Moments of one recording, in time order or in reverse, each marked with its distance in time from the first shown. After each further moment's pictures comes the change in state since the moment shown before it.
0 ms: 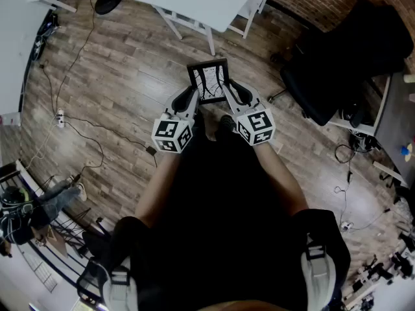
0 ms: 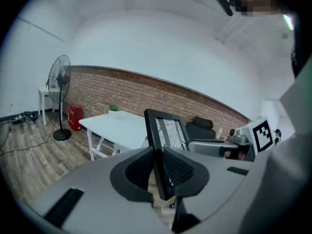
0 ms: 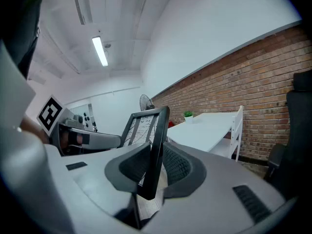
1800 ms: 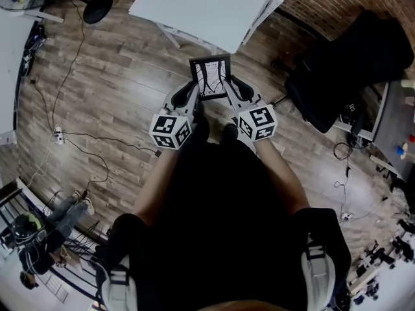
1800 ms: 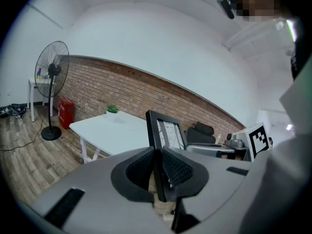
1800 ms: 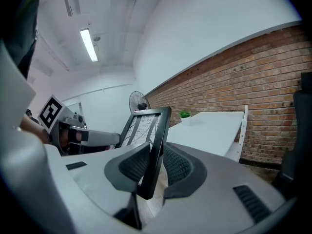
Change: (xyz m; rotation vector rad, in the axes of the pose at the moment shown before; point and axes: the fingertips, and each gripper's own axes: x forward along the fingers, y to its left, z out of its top) left arm 0.083 0.131 0.078 -0.039 0.018 -0.092; right arm 0.154 -0.034 0.055 0.029 0.033 -0.062
